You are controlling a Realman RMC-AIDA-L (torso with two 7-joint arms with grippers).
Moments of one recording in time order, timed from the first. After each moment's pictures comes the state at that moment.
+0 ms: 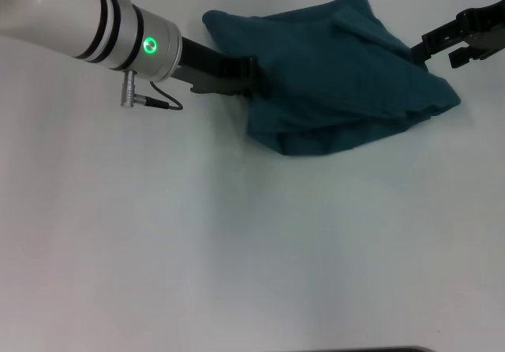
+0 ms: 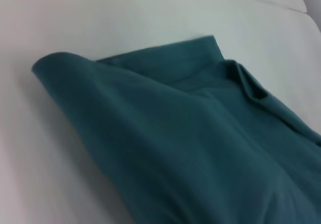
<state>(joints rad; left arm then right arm) -0.91 -2.16 -2.14 -0.63 -0.78 1.16 -2.67 0.88 1.84 -0.70 -0.65 -2.63 -1.54 2.57</state>
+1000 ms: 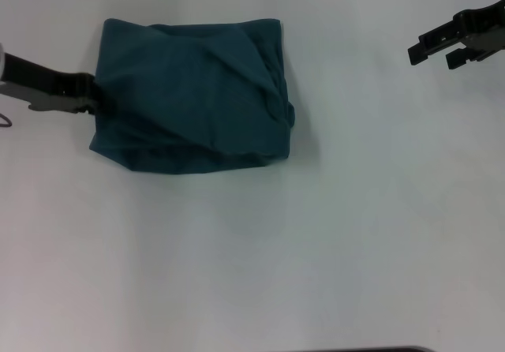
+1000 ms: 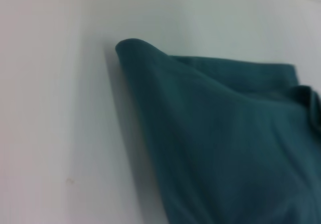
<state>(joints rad) -0.70 -1.96 -2.20 -0.76 -0.71 1.37 -2.62 0.88 1.85 -0.70 -0.65 -2.63 -1.53 2.58</state>
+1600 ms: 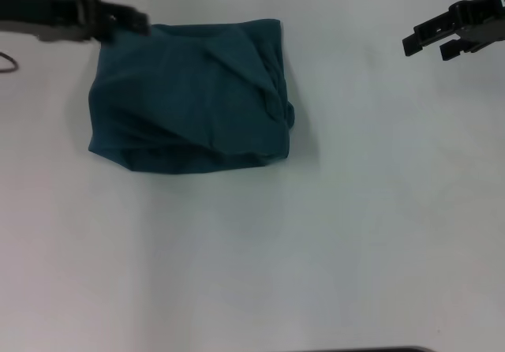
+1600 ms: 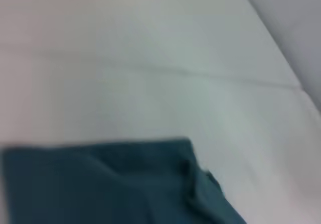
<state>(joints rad) -0.64 -2.08 -2.34 -1.14 -0.80 1.51 -2.61 0.87 1.85 -0.70 -0.67 -2.60 -1.54 2.57</state>
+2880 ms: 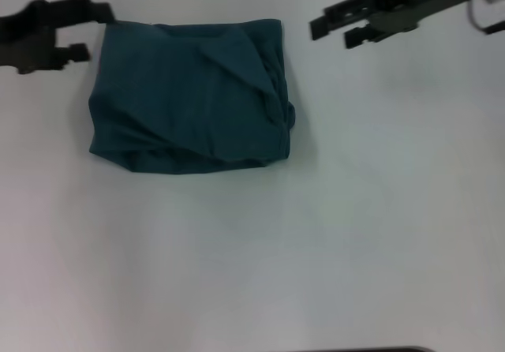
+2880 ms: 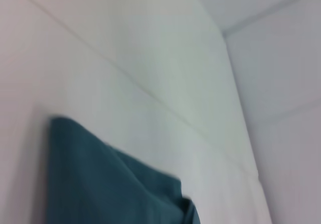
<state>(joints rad) -0.59 -2.02 -2.65 -0.85 -0.94 1.54 -2.57 0.93 1.95 -0.73 -0.62 -2.40 -1.47 2.55</state>
